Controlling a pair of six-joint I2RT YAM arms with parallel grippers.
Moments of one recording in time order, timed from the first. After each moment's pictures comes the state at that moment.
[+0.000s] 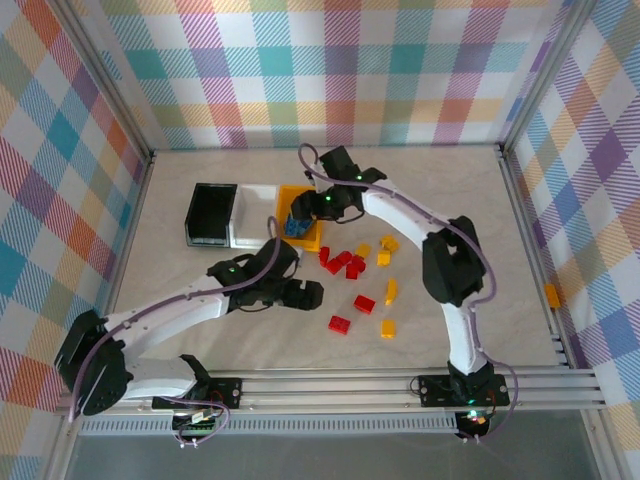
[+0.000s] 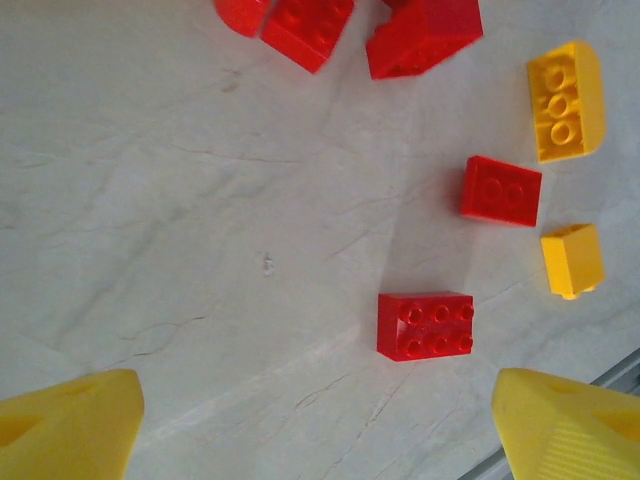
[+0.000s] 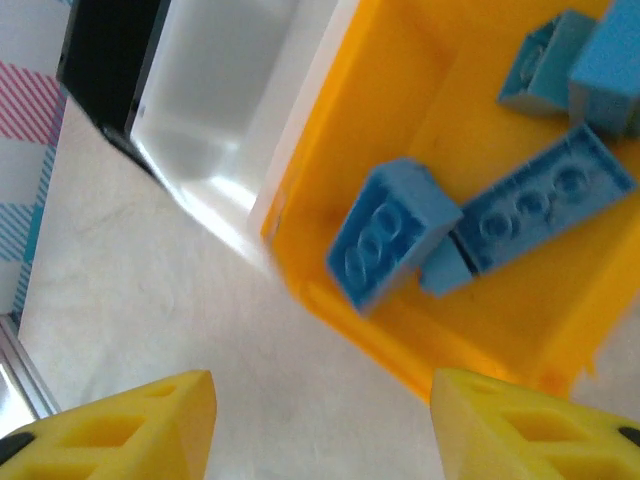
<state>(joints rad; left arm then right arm) -0.83 1.27 0.85 -0.58 0.09 -0.57 0.61 2.05 1.78 -0.66 -0.45 0.40</state>
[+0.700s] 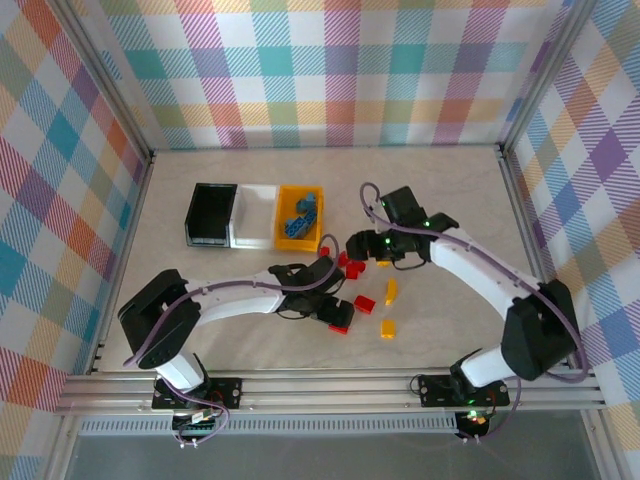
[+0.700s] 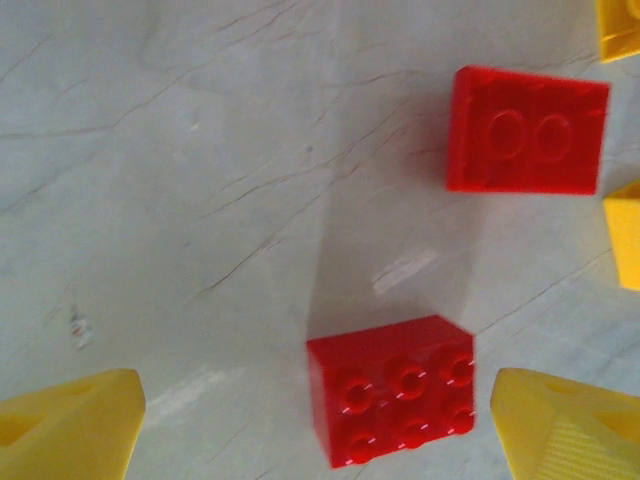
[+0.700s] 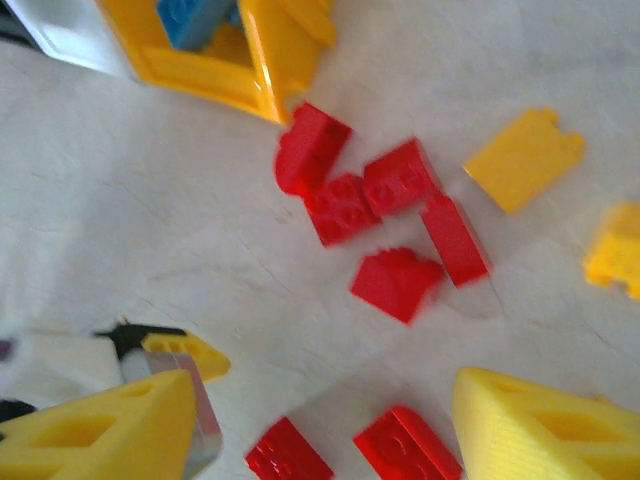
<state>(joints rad) -0.99 1.64 0.97 -0.47 0.07 -0.58 0.53 1.41 1.06 -0.66 -0.31 0.39</state>
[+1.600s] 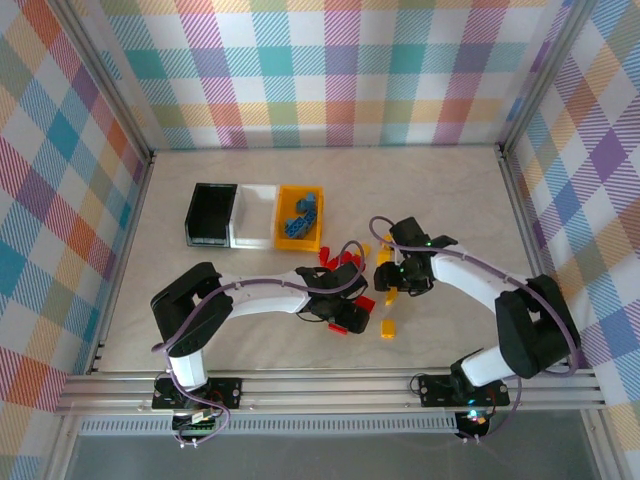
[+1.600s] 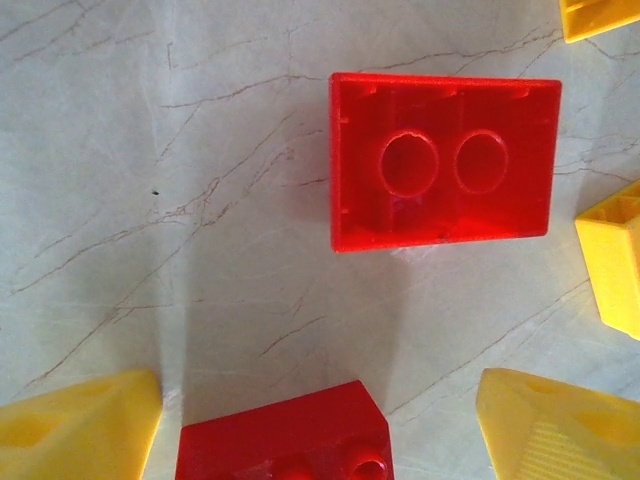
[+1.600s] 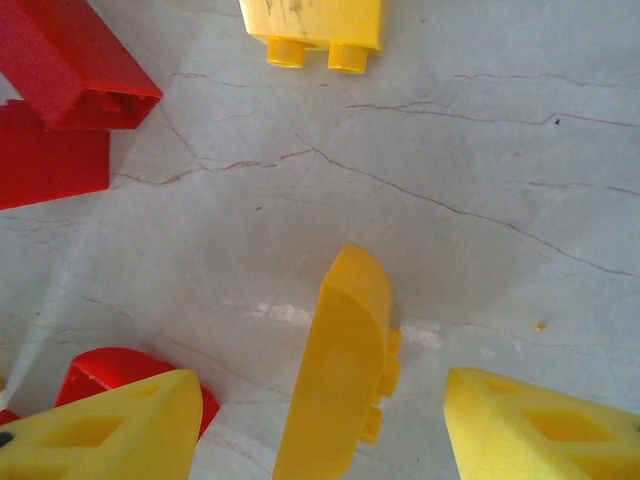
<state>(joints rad) -1.06 1.80 1.09 -0.48 0.06 -0.59 0.47 1.47 0.84 -0.67 -0.12 0.41</state>
